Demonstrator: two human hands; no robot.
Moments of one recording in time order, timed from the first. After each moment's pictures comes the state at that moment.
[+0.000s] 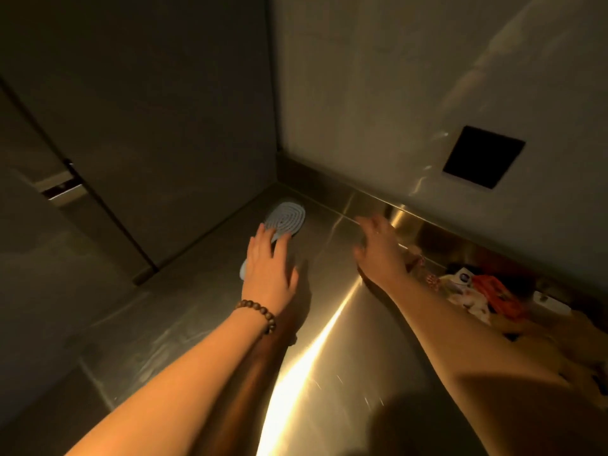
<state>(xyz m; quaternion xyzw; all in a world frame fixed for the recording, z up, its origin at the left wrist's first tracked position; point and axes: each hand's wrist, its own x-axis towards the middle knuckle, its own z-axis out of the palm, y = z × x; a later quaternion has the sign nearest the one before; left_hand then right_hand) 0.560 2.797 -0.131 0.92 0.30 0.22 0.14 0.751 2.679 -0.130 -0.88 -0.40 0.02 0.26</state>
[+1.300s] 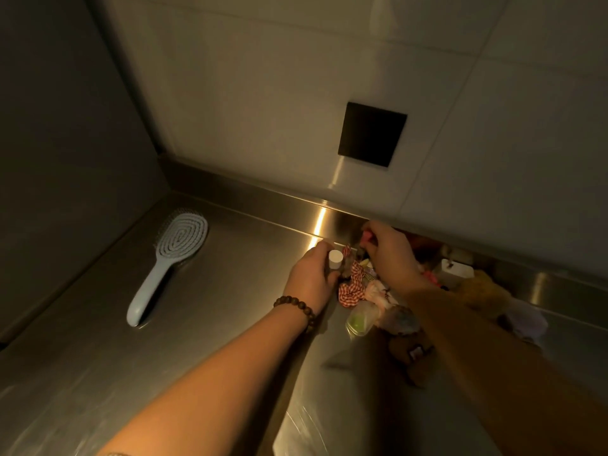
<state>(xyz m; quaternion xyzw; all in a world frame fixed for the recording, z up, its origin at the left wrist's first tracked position) 0.733 2.681 -0.167 0.88 0.14 0.15 0.43 0.845 2.553 -0.146 -0.91 -0.25 0.01 0.33</state>
